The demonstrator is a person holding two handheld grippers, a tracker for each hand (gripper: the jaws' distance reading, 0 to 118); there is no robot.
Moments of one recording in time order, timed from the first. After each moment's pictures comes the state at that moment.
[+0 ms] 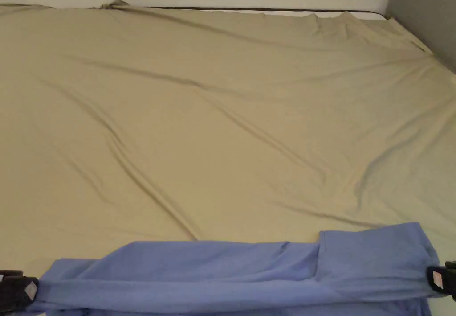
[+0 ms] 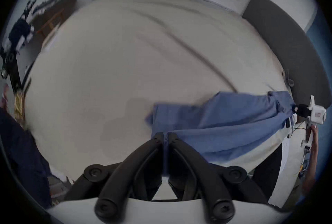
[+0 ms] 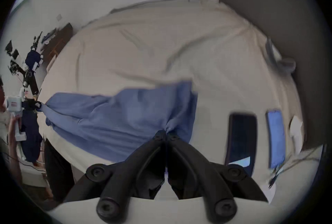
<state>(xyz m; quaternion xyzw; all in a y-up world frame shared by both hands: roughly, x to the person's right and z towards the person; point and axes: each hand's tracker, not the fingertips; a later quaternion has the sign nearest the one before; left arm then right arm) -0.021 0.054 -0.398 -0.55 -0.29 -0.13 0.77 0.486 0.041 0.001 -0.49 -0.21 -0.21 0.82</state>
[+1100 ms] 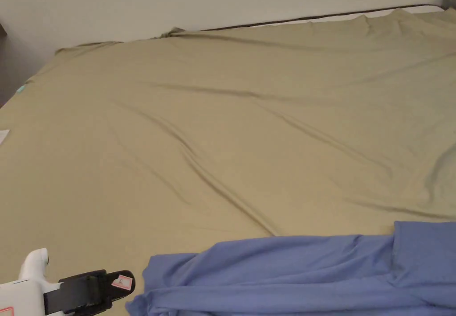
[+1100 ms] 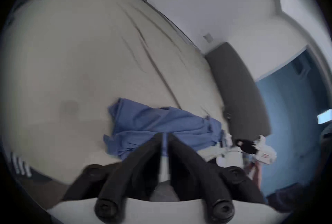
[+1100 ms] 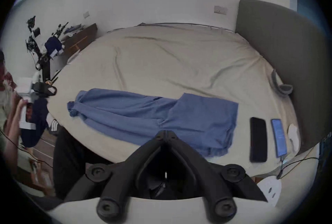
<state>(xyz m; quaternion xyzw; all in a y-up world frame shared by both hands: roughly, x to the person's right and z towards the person) -0.125 0.047 -0.413 -0.51 -0.47 0.19 0.69 0.335 0.102 -0.011 -0.40 -0.18 -0.13 0.89</state>
